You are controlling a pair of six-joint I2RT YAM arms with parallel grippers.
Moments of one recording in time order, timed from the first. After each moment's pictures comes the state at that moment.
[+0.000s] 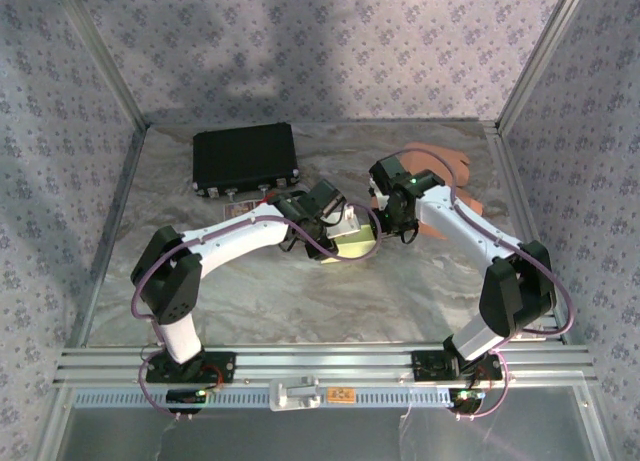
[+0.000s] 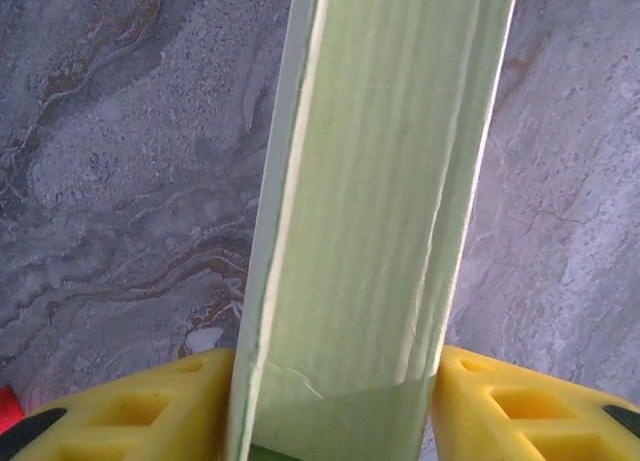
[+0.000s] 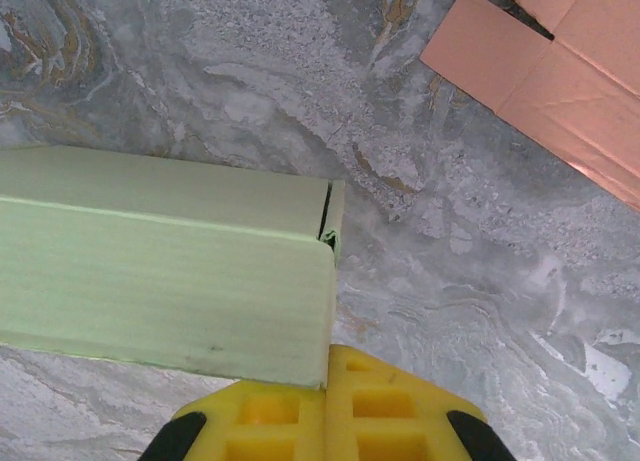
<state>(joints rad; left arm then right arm) -0.88 1.76 1.36 -0.73 -0.02 0.41 0.50 1.56 1.29 -1.03 -0.01 0.23</state>
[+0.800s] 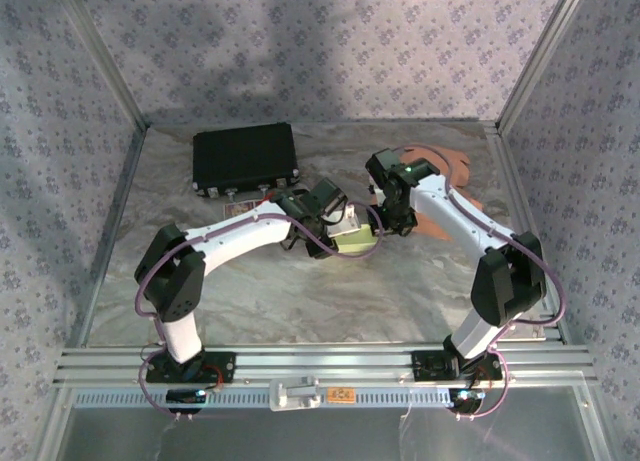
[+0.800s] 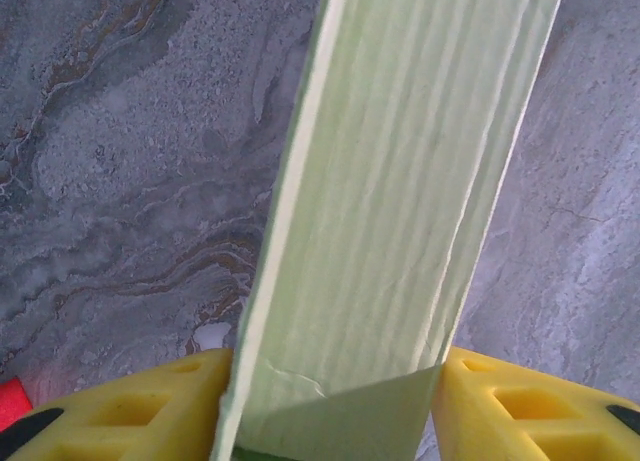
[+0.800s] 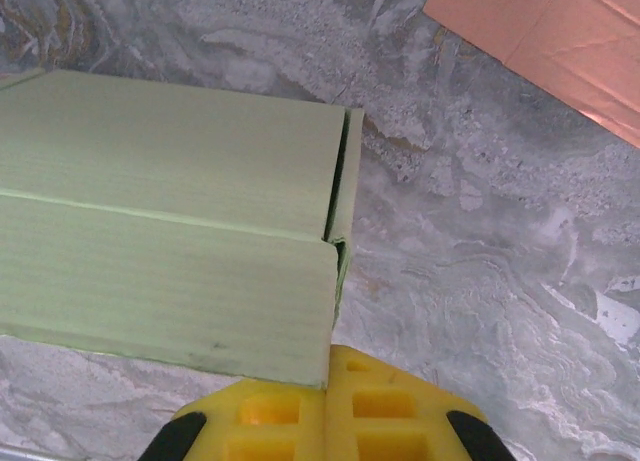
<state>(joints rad) -0.88 1.78 1.39 -0.75 -0.04 0.41 0.50 1.64 1.41 -1.17 -0.03 0.29</state>
